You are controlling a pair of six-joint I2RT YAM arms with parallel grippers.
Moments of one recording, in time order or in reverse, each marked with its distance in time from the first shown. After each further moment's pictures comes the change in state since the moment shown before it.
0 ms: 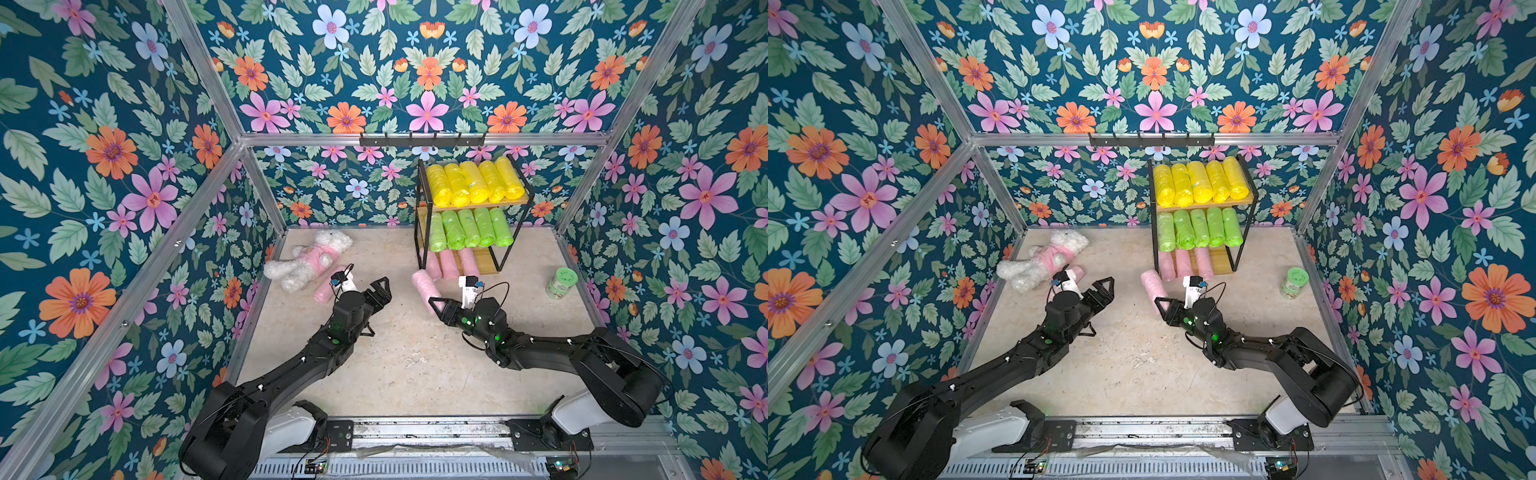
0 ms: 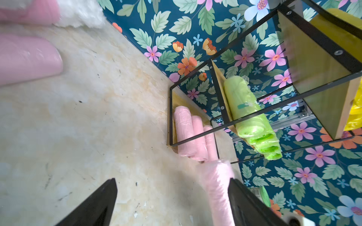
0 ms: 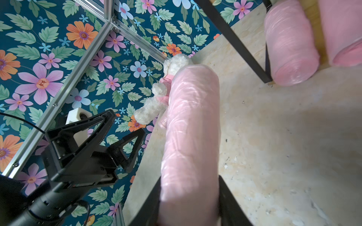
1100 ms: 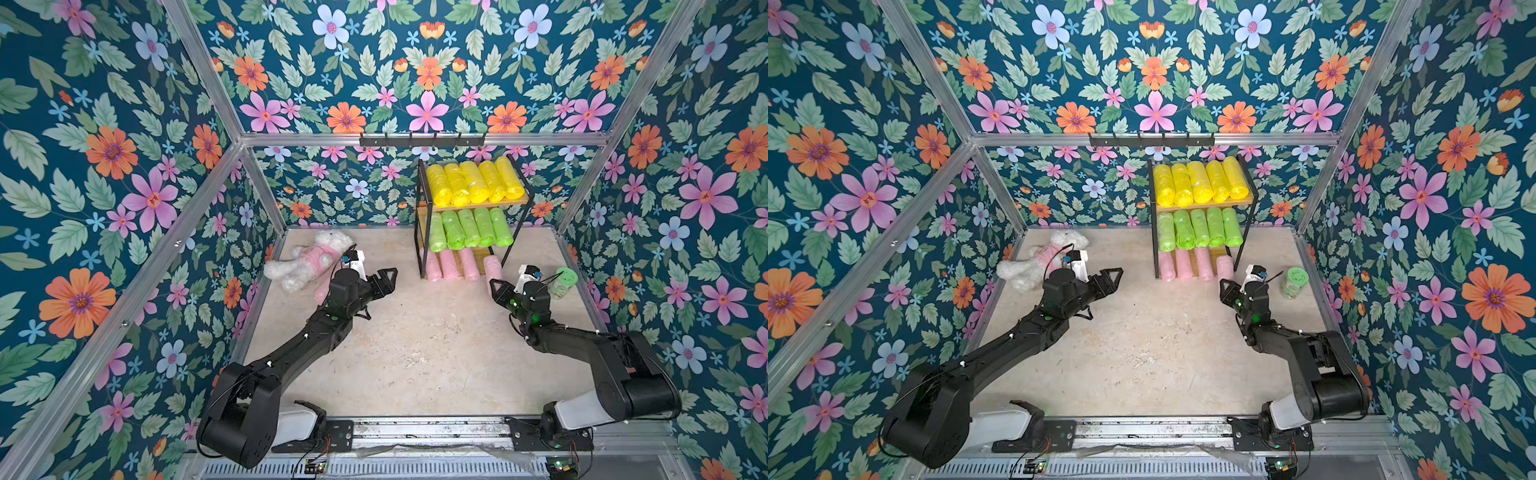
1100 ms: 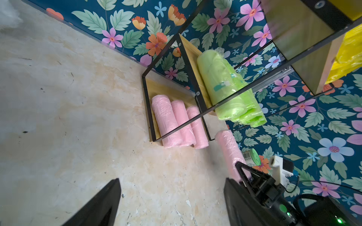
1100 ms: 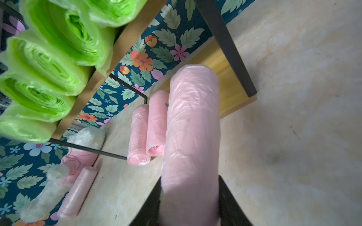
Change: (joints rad) left arm 0.087 0.149 0.182 -0.027 0.347 0.173; right arm -0.509 0.054 0.030 -0.121 0.011 -0.181
